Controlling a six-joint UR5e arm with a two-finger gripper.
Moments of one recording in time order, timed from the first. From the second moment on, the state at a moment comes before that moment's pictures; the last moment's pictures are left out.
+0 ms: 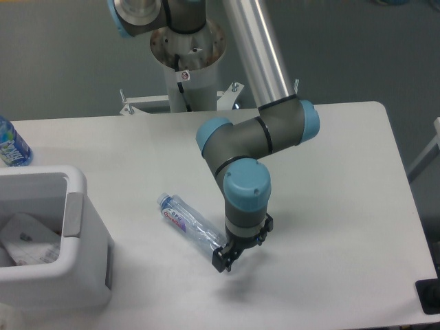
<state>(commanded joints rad) 2.37 -2.20 -1.50 -0.91 1.55 -0.33</state>
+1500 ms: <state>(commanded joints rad) 2.35 -2.21 -1.56 -0.90 1.61 -0.32</state>
